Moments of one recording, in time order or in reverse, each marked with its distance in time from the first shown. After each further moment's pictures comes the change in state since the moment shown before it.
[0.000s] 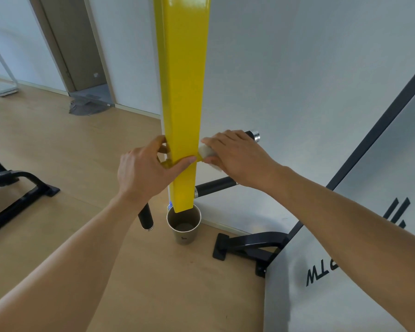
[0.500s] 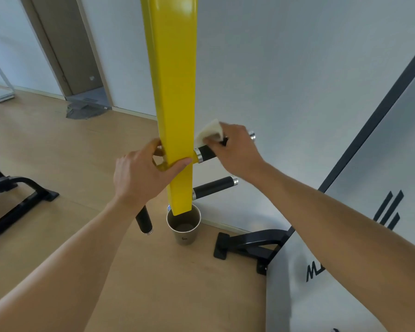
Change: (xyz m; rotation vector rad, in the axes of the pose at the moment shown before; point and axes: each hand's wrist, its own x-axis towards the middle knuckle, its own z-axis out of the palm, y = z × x) left_hand -0.004 0.003 -0.003 0.038 -0.021 -0.007; right_hand 0.010 -0.012 -0.007 0.670 0.240 0.499
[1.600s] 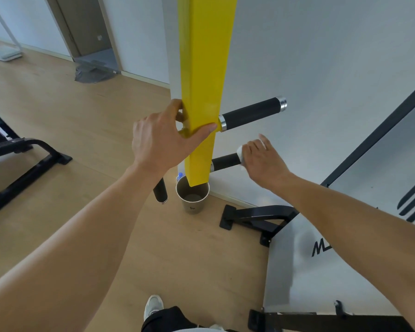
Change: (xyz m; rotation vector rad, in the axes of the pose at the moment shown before) left_hand -0.004 0.009 0.000 0.012 -0.008 -0.010; right_hand -0.059 0.126 0.060 -0.945 -0.350 -0.299
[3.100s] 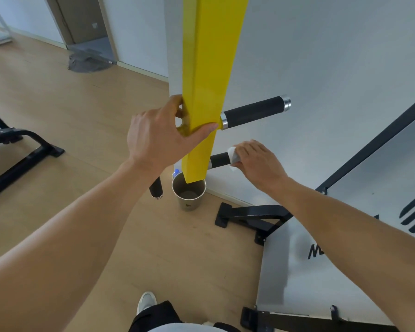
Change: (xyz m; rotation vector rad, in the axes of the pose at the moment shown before) left_hand 0.010 -0.012 0.005 0.025 0.058 0.086; right_hand 0.011 -0.008 0.002 0.188 0.087 0.009
